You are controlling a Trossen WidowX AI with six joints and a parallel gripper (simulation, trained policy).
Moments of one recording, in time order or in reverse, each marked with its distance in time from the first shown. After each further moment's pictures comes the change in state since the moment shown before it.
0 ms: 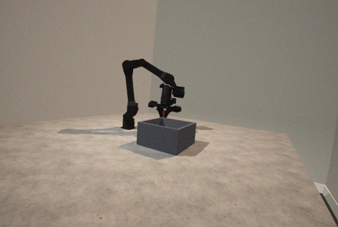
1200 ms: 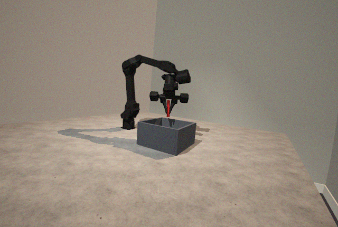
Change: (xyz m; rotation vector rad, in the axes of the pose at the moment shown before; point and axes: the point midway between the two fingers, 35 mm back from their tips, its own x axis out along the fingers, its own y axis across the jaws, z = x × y) arm -0.020 -0.028 0.155 0.348 -0.198 0.028
